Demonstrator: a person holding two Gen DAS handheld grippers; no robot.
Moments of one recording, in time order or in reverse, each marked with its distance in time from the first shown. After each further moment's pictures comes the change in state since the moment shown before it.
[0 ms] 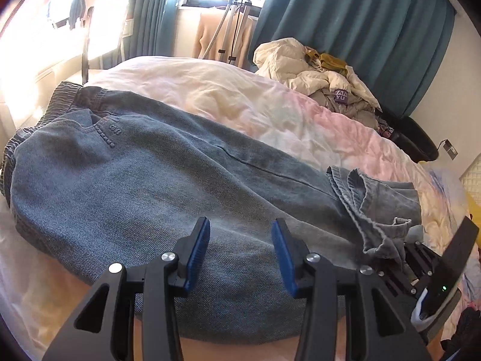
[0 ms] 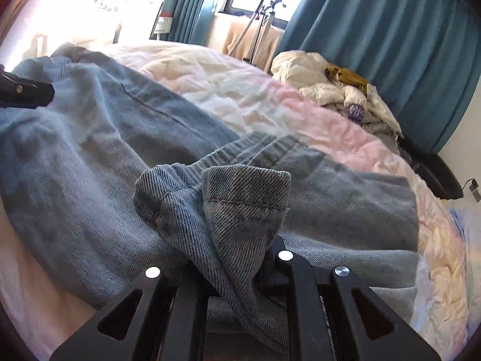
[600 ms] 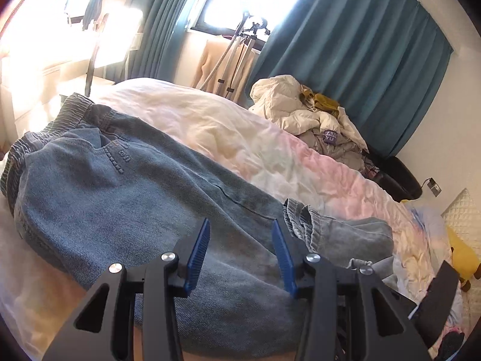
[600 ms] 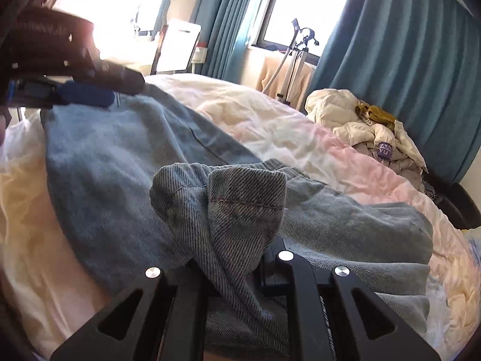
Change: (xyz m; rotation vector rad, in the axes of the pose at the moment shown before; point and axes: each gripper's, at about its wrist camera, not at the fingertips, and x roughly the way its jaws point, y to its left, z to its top) left arm -0.023 0.016 0.014 -0.094 -0.156 -0.063; right arm -0.027 0.066 0.031 -0.001 -0.122 0.170
